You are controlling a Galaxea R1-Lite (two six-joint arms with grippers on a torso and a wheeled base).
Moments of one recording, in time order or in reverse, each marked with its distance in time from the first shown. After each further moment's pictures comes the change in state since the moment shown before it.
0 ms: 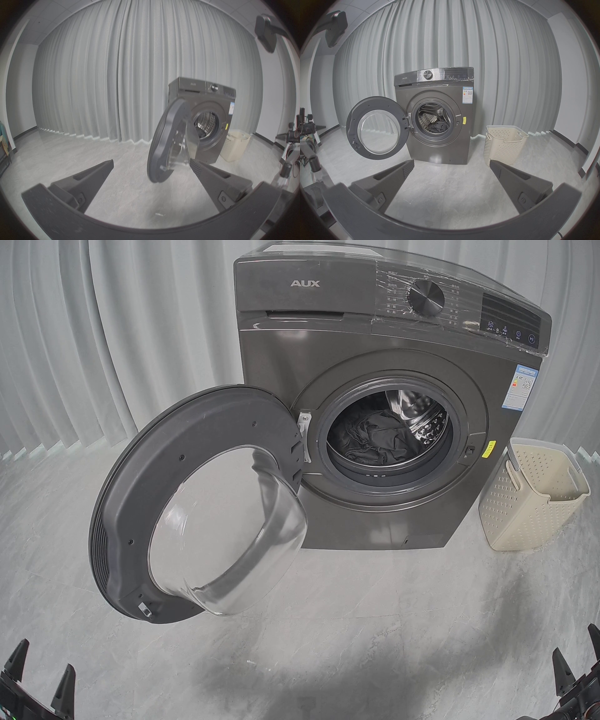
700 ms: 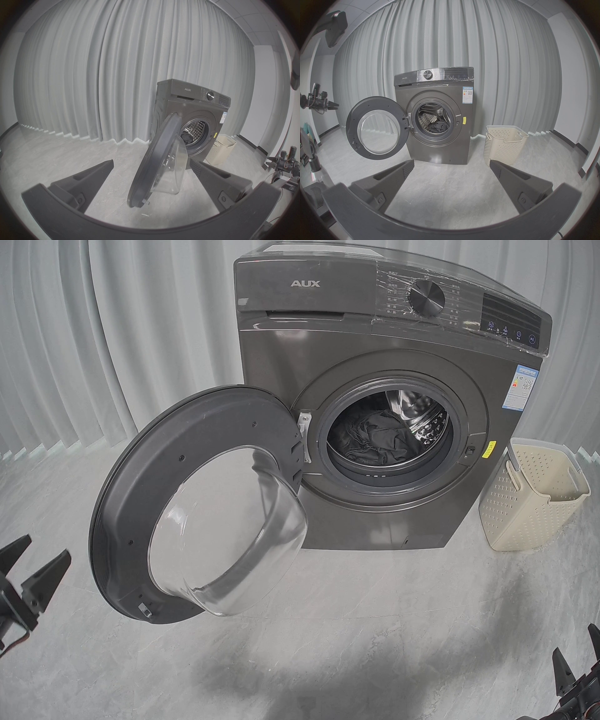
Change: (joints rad) left arm -0.041 0.689 -0.353 -0.257 -0.137 -0.037; right arm 0.000 0.000 0.000 0.000 0.000 0.000
